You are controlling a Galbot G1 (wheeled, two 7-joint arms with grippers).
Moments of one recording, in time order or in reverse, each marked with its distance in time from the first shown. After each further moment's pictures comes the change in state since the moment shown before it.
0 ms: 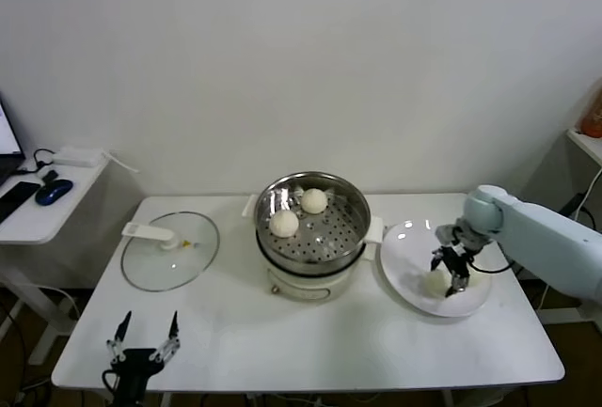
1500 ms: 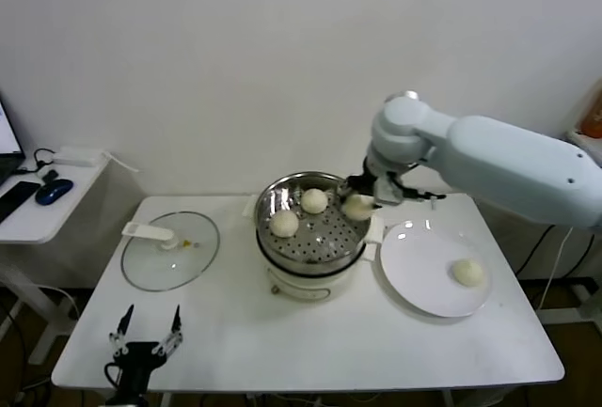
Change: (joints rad) left arm -0.018 -0.011 0.006 -0.027 0.033 0.031 -0.002; right arm 0.414 0.205 -0.058 0.495 -0.362 0.463 -0.040
